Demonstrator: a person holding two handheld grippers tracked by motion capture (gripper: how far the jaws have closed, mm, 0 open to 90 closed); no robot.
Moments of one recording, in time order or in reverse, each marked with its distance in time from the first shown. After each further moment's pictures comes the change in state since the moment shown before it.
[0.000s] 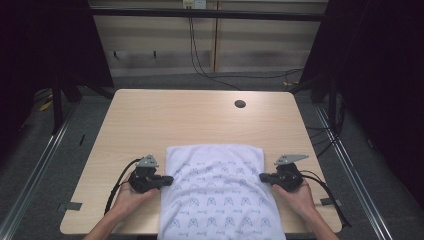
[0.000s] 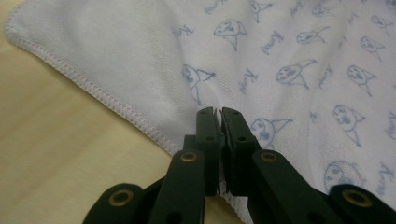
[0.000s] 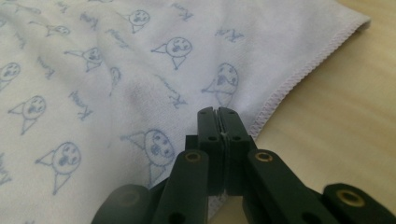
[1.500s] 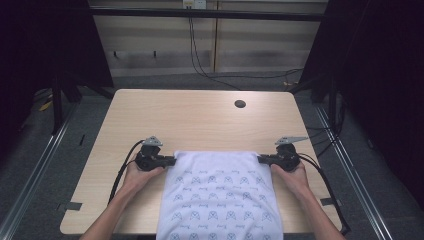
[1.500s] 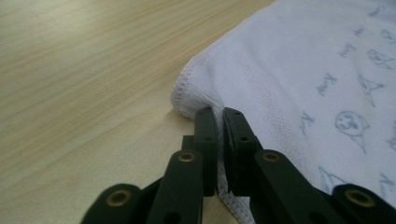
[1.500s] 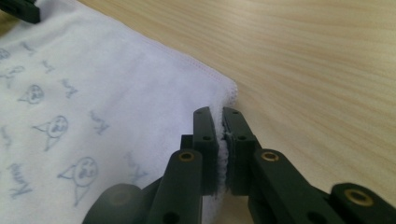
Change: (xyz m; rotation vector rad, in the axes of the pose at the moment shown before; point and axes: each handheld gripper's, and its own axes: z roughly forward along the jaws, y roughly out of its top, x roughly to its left) left arm 0.057 0.039 0.025 -0.038 0.040 -0.054; right arm -0.050 0.035 0.022 -0.092 0.022 0.078
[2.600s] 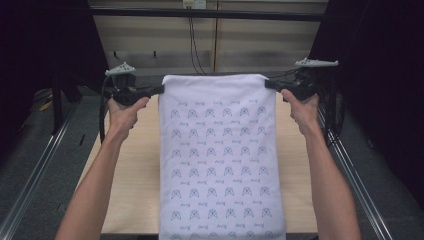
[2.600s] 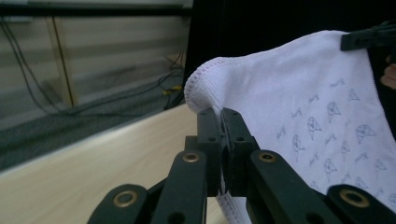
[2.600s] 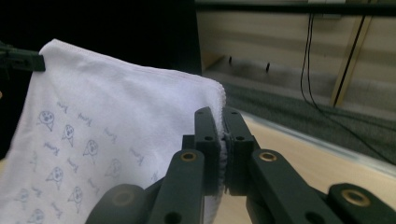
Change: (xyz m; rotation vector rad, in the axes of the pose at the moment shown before) left arm 0.017 0.166 -0.127 -0.458 0.089 0.018; right arm -0.009 0.199 -0.087 -0.363 -0.037 -0.055
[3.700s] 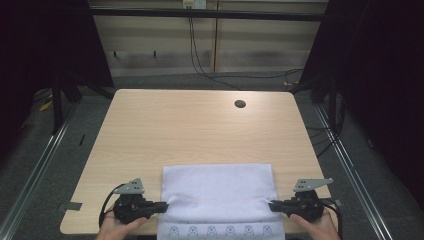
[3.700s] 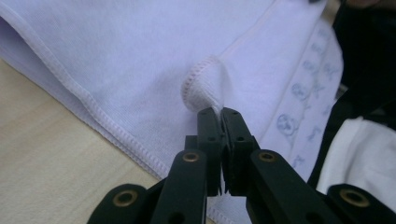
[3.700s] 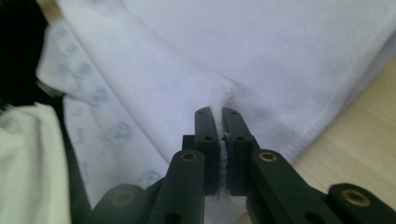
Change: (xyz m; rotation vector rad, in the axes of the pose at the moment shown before) left arm -0.125 -0.238 -0.069 0.456 -0.250 -0.068; right arm 0.105 -0.255 -0.100 0.473 0.204 0.051
